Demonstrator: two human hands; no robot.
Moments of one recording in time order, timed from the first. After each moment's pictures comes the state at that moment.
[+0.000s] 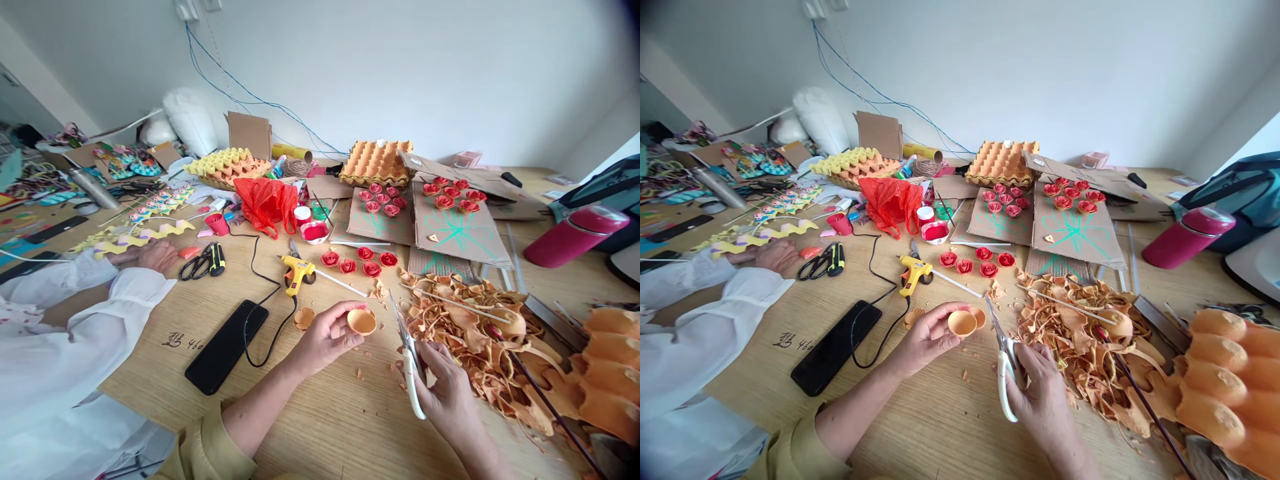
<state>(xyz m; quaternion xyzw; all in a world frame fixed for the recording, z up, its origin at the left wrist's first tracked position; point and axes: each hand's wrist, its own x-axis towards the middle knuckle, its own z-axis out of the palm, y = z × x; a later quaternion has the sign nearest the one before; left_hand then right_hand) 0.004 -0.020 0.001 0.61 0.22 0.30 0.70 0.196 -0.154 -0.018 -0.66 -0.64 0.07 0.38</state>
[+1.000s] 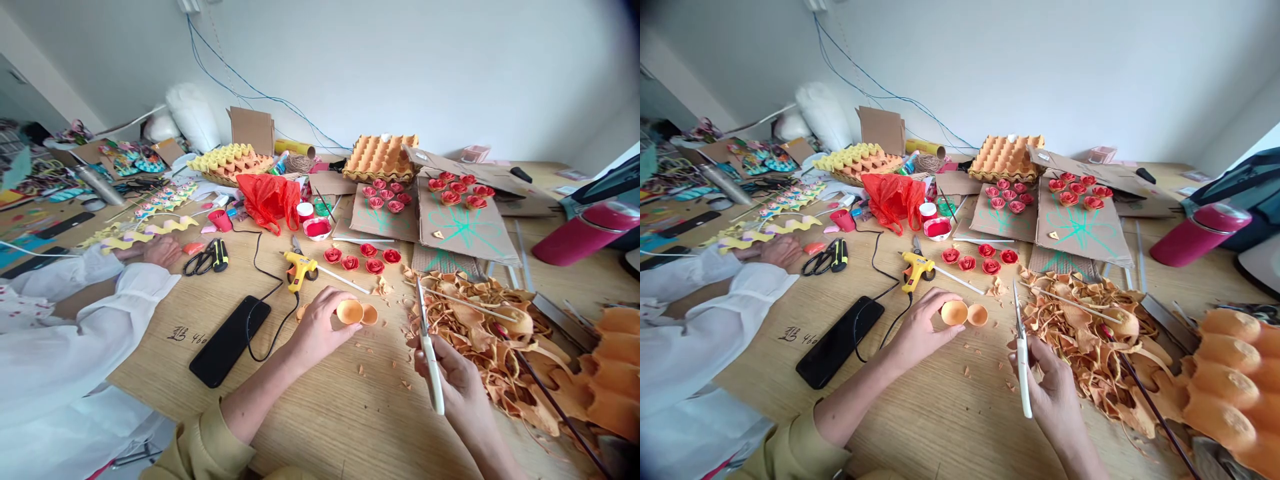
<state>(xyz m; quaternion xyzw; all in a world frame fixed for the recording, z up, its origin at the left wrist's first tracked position) -0.001 -0.010 0.016 0.84 0.32 0.32 0.30 0.207 -0.159 -0.020 -0.69 -0.50 0.29 0.45</state>
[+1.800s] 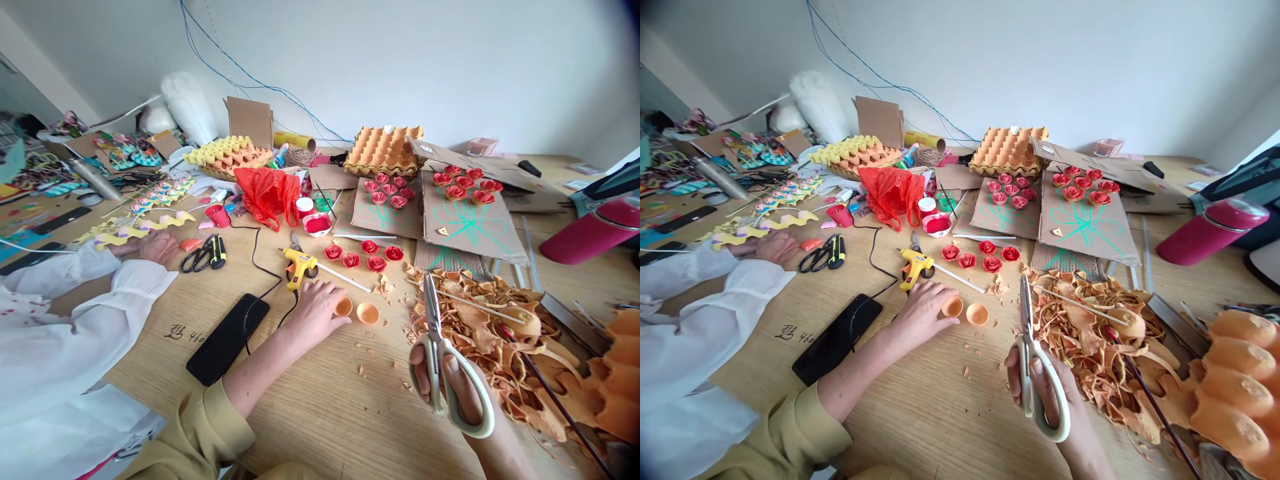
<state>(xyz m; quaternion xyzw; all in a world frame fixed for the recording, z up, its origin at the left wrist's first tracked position) -0.002 0.024 0.000 0.93 0.34 0.11 0.09 0.201 -0.161 -0.006 -0.55 -0.41 0.48 0.55</state>
